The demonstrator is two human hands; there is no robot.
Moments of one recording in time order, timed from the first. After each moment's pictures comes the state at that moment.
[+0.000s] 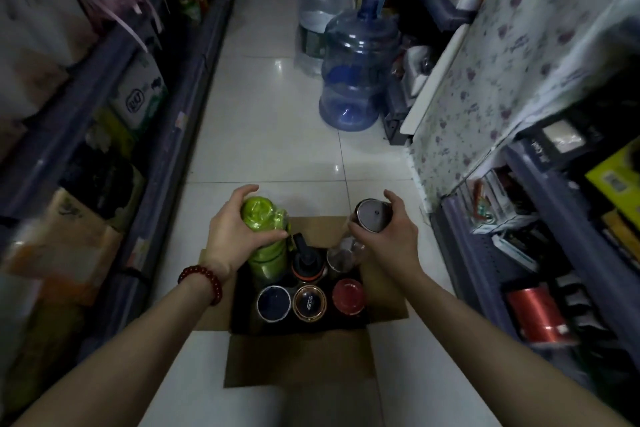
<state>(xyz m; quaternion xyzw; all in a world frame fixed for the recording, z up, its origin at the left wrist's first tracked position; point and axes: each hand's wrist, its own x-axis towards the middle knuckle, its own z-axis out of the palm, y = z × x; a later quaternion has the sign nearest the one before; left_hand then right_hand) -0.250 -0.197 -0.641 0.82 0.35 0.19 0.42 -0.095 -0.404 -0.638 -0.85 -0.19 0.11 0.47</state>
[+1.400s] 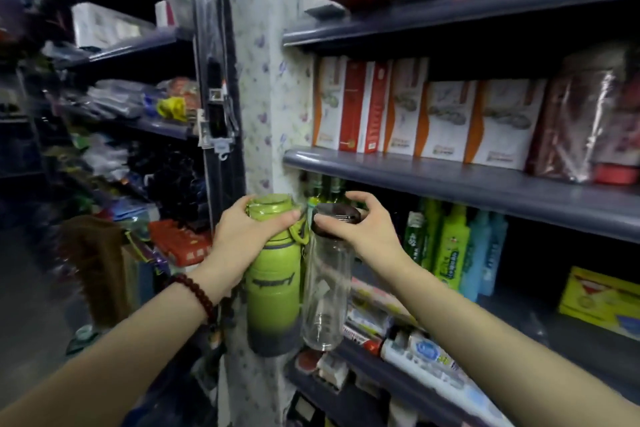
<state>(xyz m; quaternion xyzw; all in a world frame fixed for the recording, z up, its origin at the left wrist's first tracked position) 0.000 -0.372 0.203 0.73 -0.09 0.19 0.66 -0.027 -0.570 0.204 -0.74 -0.07 -0.21 0.64</state>
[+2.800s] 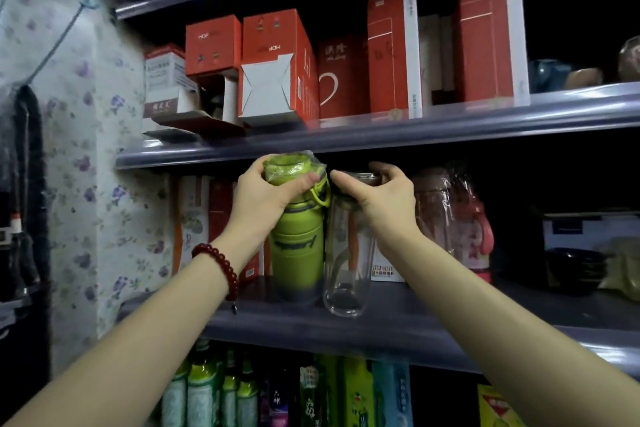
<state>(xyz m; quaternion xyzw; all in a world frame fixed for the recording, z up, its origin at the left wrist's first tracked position) 0.101 -0.611 0.419 0.54 -0.42 0.24 0.69 0.010 -0.754 0.408 -0.63 0.02 -0.56 0.54</state>
